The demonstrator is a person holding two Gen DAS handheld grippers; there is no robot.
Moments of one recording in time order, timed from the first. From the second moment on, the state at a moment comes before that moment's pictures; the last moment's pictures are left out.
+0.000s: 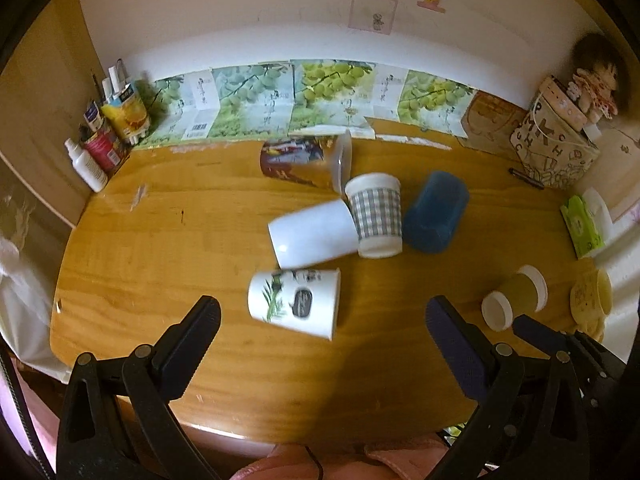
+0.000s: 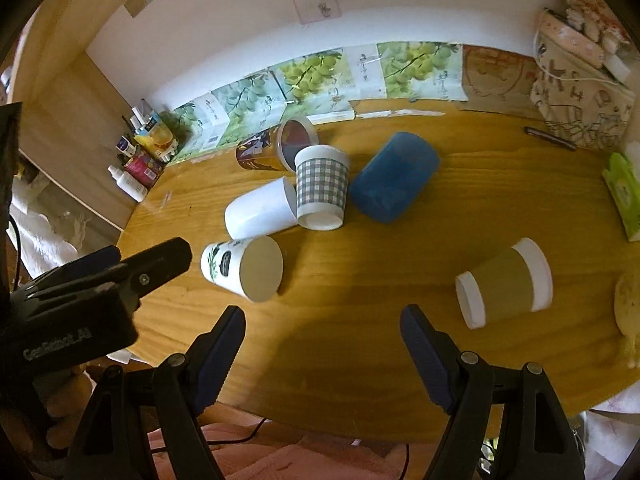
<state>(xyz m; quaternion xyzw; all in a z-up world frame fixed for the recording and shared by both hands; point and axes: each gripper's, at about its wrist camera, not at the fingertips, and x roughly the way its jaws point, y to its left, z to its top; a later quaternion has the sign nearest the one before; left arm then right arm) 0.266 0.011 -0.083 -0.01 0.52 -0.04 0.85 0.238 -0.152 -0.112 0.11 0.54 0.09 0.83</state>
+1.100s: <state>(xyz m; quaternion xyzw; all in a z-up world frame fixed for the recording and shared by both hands) 0.348 0.043 -0.103 -0.02 0.51 -0.10 0.85 0.380 -0.147 -0.206 0.27 0.62 0.07 0.74</state>
